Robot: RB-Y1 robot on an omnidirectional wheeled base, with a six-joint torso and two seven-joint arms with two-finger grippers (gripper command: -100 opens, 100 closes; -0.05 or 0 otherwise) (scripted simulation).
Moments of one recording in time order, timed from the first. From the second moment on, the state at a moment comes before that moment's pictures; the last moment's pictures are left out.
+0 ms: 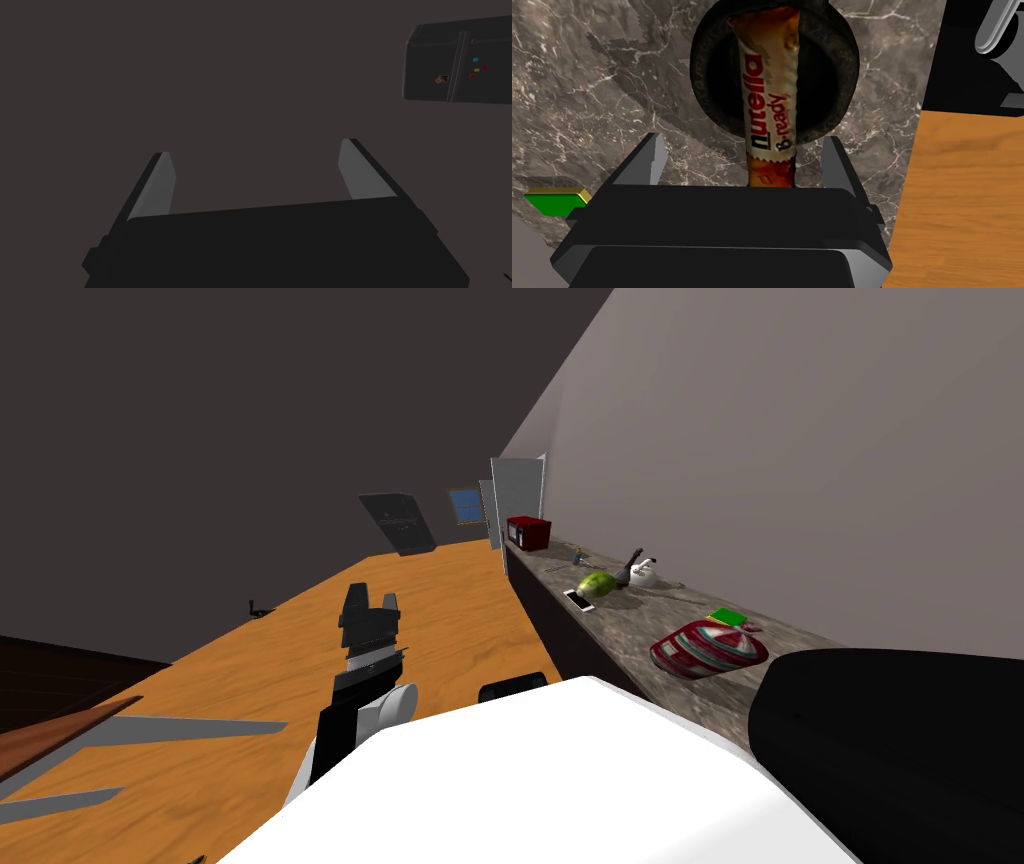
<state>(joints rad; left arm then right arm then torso) 0.51 0.02 0.06 -2.34 0.04 -0.36 -0.16 2.27 -1.40 -0.83 -1.33 0.34 -0.81 0.06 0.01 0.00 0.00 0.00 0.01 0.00</state>
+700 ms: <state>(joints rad) 0.51 0.02 0.06 -2.34 0.04 -0.36 -0.16 2.30 -1.37 -0.86 -1.32 0.34 -0.85 0.07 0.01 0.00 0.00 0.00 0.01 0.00</state>
